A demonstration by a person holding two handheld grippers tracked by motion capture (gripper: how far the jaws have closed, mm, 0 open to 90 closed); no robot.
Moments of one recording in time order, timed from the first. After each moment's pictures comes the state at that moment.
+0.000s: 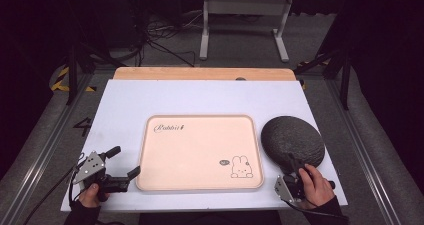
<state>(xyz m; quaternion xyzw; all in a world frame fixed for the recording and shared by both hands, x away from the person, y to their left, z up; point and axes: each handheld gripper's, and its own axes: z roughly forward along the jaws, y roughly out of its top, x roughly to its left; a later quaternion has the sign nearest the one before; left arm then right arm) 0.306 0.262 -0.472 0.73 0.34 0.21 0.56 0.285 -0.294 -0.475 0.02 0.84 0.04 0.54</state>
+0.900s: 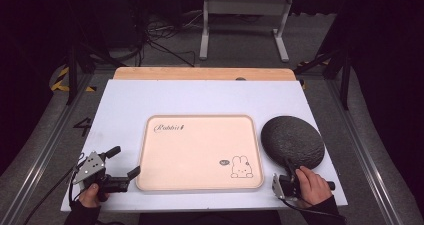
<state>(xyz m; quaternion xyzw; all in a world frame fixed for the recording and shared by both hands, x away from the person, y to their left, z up) 0.306 0.262 -0.472 0.73 0.34 0.21 0.56 0.288 -0.285 -0.480 0.02 0.86 -0.04 0.51</state>
